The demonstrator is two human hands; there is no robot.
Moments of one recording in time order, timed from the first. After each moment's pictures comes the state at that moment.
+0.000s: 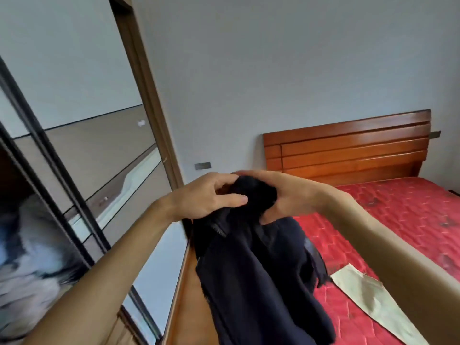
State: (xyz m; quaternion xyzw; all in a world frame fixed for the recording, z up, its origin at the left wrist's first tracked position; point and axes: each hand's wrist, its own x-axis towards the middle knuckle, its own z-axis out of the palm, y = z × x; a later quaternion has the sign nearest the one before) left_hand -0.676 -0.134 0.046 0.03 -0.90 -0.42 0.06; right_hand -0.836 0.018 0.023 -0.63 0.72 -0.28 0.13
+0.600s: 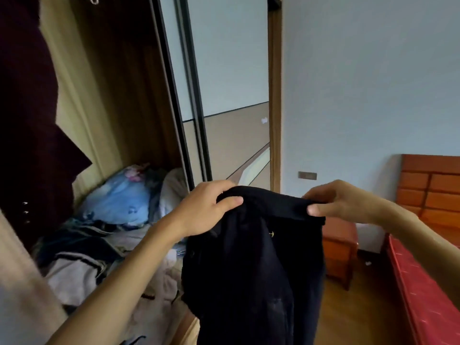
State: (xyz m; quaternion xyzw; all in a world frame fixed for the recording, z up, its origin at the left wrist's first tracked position) left_hand -0.463 -0.368 0.035 0.27 -0.90 -0.21 0.27; right_hand -0.763 -0.271 0.020 -0.71 0.61 -0.29 0.20
